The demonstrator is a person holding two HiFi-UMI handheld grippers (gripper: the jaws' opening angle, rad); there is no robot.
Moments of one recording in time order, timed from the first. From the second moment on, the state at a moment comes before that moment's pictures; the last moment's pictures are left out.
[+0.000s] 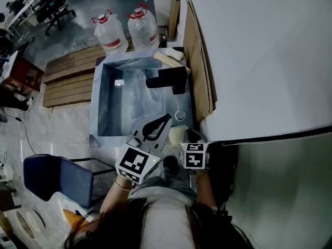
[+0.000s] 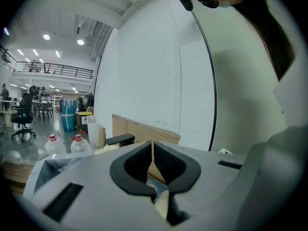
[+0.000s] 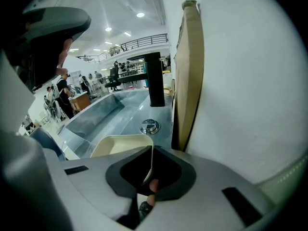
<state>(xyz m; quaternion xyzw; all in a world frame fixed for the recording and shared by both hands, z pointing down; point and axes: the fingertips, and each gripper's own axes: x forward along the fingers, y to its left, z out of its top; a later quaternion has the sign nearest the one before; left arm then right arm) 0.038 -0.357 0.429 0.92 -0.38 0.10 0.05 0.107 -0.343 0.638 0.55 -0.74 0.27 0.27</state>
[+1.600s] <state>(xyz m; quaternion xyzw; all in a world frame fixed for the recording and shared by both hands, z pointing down) -0.009 -0.266 0.387 0.91 -0.41 0.08 0.01 0.102 -0.289 0.560 0.59 -0.76 0.24 0.16</state>
